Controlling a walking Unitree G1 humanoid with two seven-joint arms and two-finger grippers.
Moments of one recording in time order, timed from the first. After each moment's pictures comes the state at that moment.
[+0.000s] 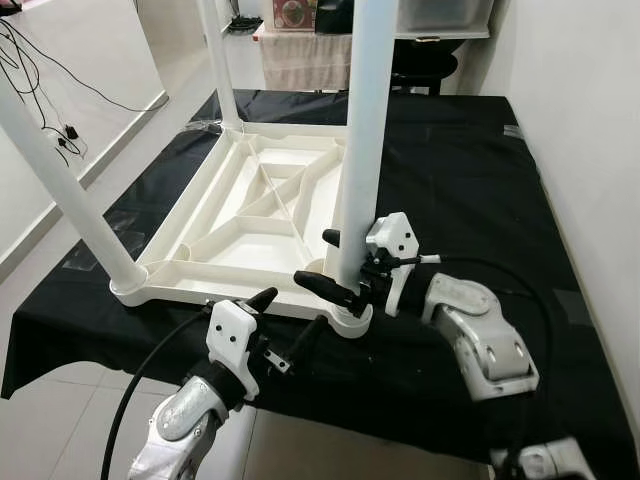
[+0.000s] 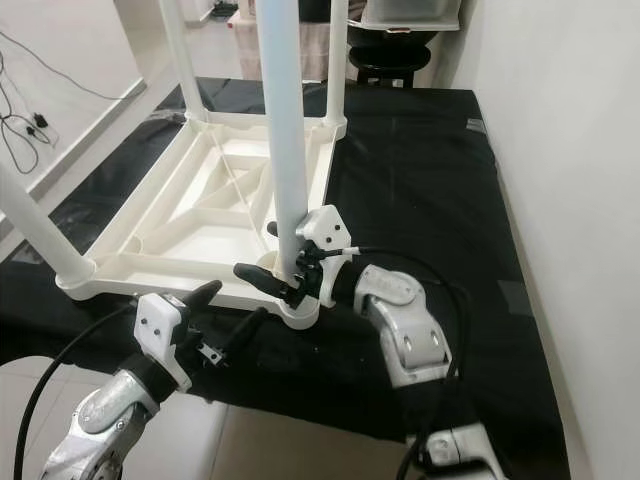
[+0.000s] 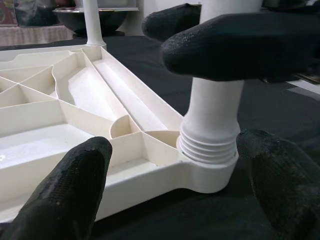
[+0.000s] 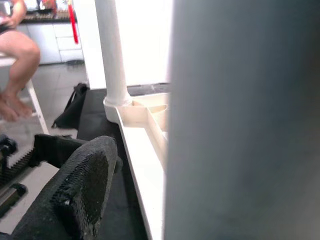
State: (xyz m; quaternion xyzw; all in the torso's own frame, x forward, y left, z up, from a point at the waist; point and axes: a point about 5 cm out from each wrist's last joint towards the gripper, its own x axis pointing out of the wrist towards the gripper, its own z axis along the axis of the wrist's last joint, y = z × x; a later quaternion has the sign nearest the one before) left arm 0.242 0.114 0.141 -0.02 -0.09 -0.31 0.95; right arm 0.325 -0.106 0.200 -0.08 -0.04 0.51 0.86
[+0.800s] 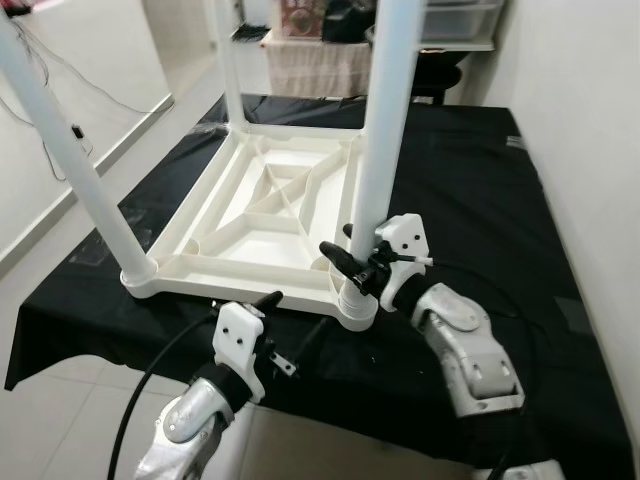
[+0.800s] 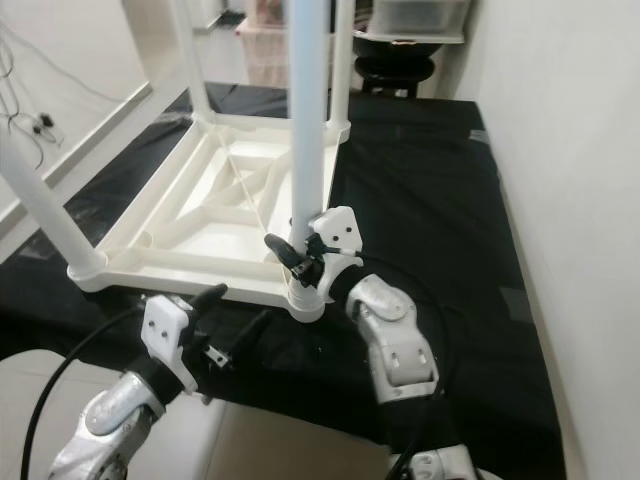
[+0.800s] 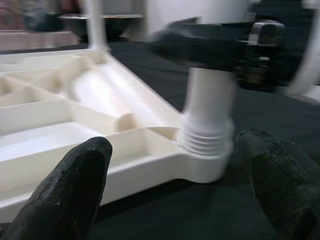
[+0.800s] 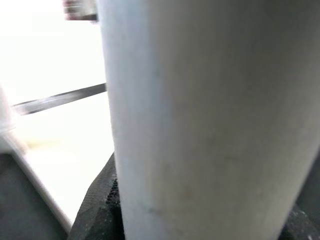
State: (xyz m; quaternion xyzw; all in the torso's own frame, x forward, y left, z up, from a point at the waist) left arm 0.243 0.112 0.142 -0.02 -0.10 -0.30 0.95; right arm 0.312 -0.103 0.180 -0.06 -0.04 0.23 0.97
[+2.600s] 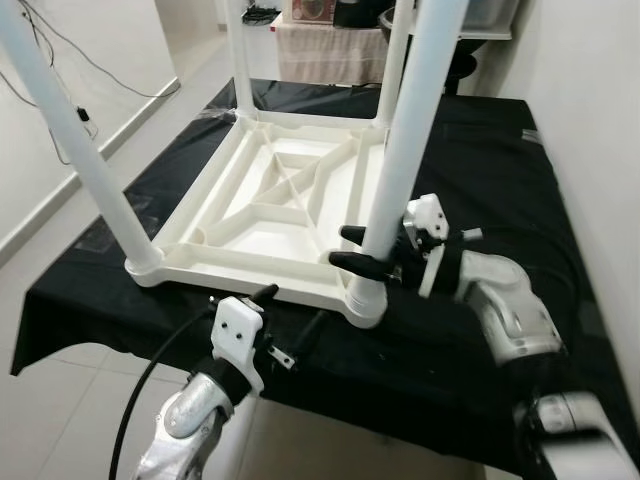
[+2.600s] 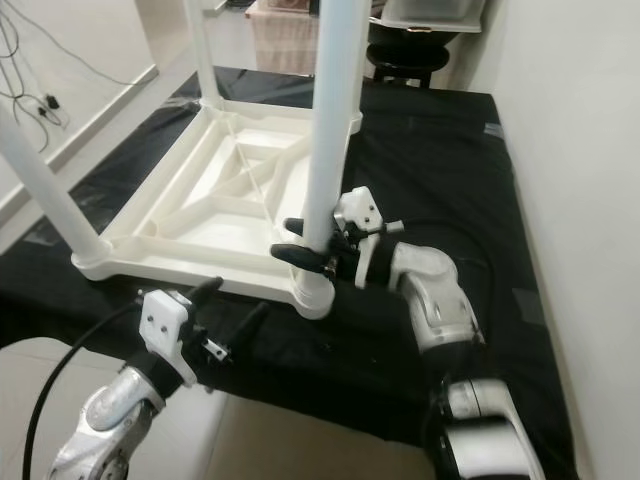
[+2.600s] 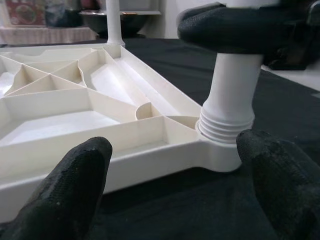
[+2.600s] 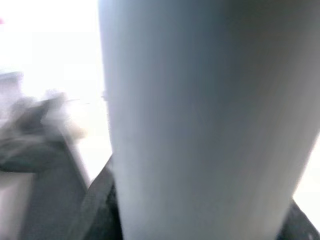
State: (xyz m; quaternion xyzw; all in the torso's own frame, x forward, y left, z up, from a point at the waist) left arm 0.244 0.113 0.140 -0.01 -0.10 -0.29 0.95; right arm 0.325 -0.131 0.183 -0.03 -0.05 0.31 0.95
